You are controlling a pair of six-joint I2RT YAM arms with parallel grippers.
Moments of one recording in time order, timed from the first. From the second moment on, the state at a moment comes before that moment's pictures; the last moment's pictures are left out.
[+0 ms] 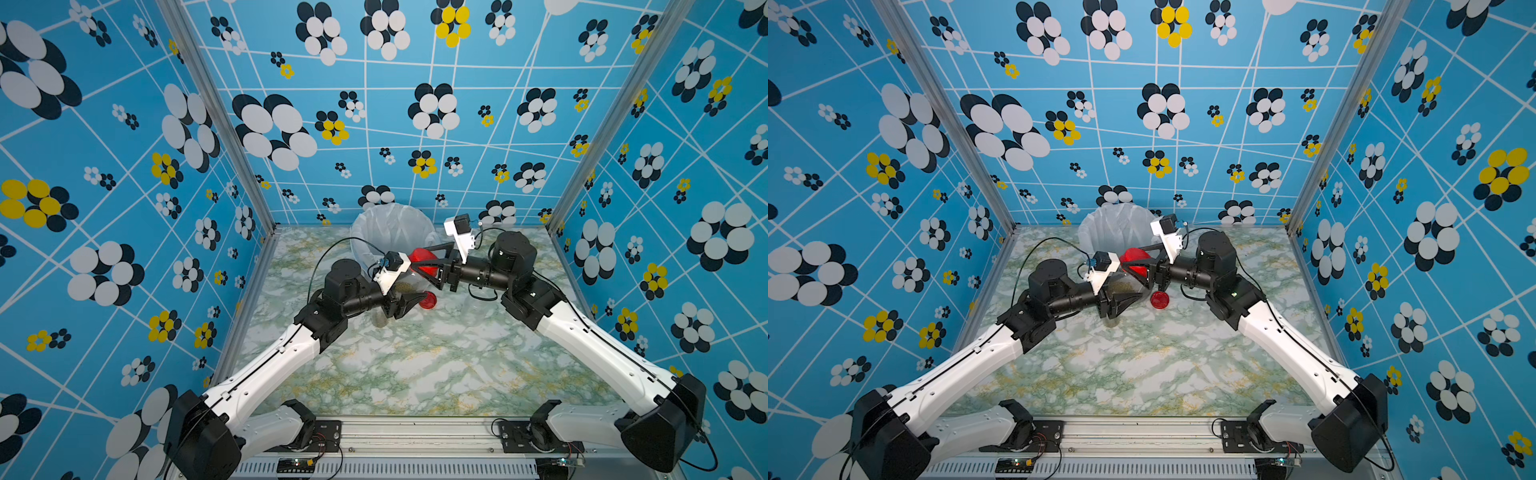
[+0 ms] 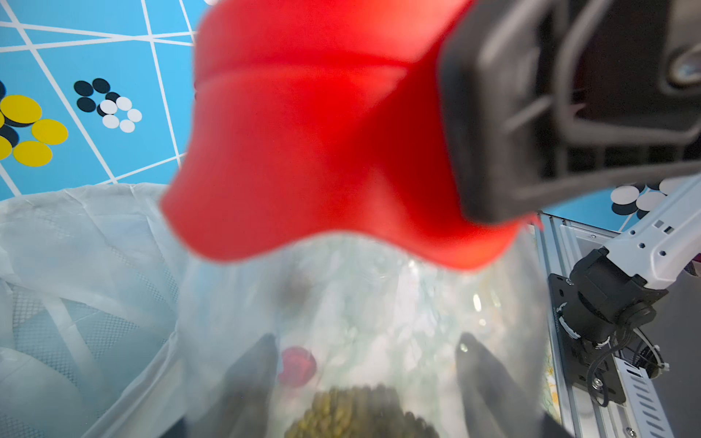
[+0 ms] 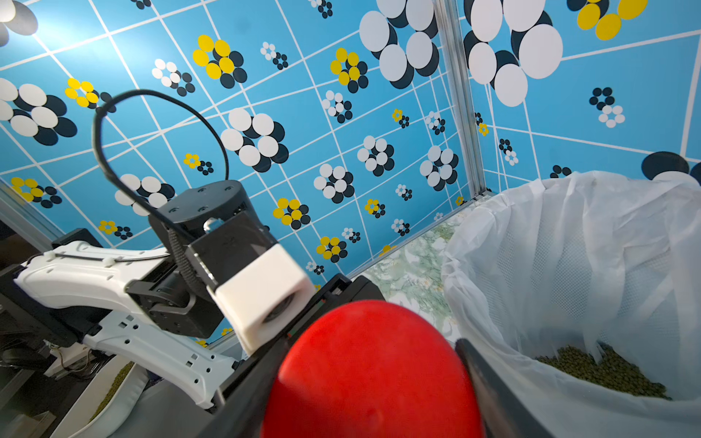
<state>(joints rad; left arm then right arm) -0.59 1.16 0.92 0.06 0.57 0.06 0.61 1.28 1.19 0.03 -0.62 0.30</state>
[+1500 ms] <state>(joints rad) -0.64 1.17 0.95 -0.01 0.36 0.07 0.60 1.34 1.23 0.02 -0.57 0.35</state>
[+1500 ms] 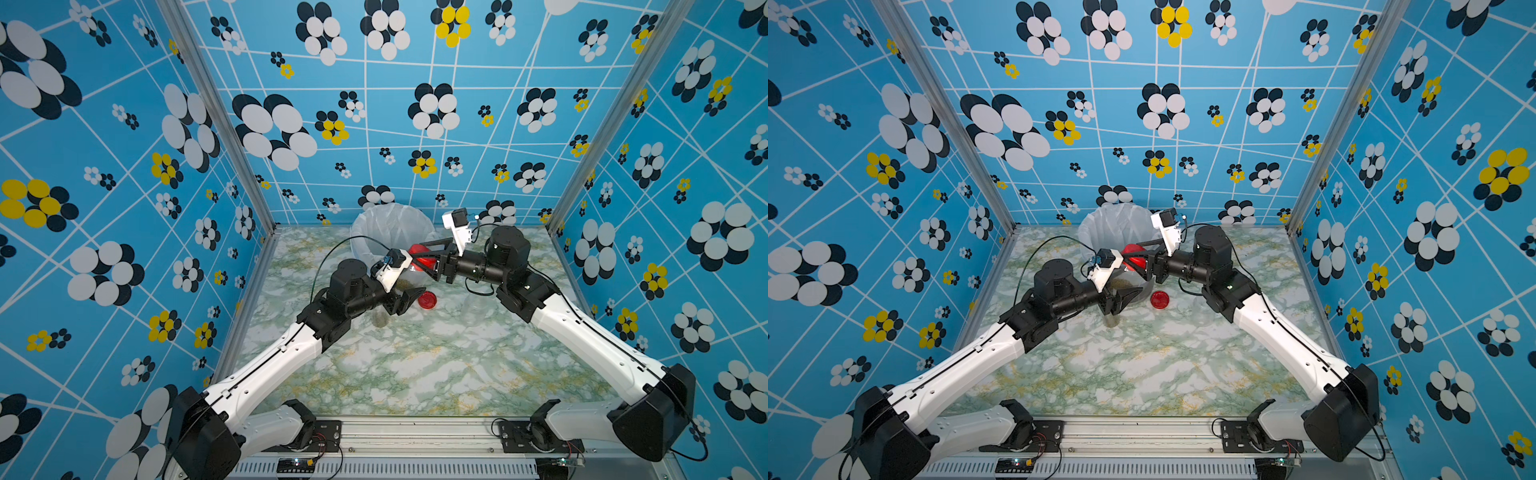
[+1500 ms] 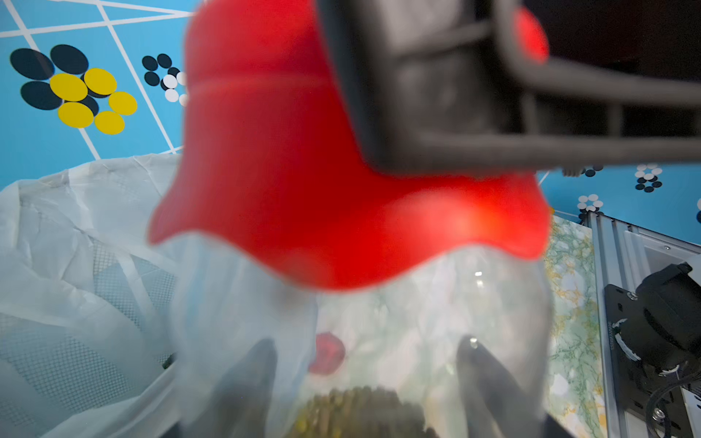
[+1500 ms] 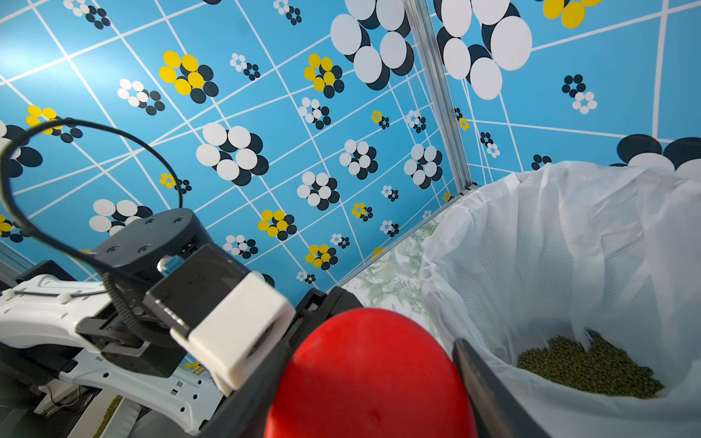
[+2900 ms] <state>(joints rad) -0.58 1.15 0.93 0.01 0.46 0.05 0.52 1.34 1.24 0.03 -0.69 0.20</state>
